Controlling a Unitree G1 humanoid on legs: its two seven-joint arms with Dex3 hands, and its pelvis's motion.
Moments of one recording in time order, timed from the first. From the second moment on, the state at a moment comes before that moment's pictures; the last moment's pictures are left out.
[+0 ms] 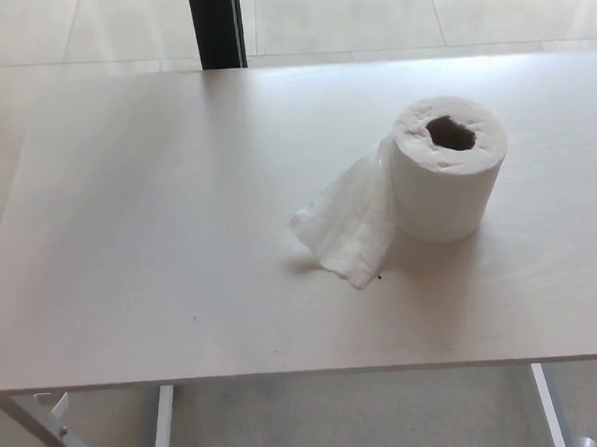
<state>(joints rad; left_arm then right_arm) 0.47 -0.13 0.86 0.34 0.25 0.16 -0.36 0.55 -0.43 -0.78 0.00 -0.09 -0.07 0.10</state>
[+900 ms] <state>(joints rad) 0.41 0.45 0.57 0.60 0.29 0.17 -0.39 0.30 -0.64 -0.76 0.48 0.01 -0.06 0.19</state>
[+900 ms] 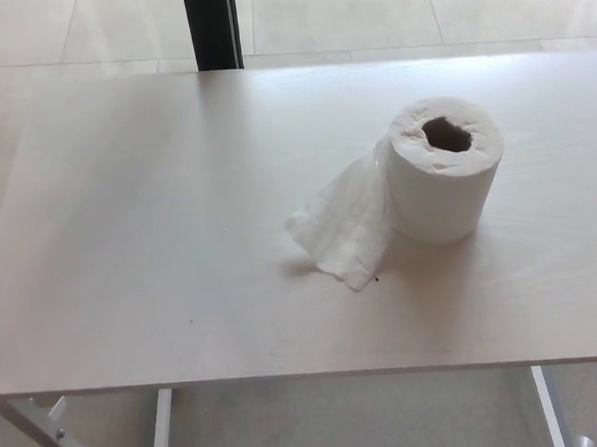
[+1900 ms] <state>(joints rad) 0.46 0.60 0.47 0.61 0.08 0.10 -0.42 0.34 -0.89 -0.54 0.66 0.07 0.10 0.46</state>
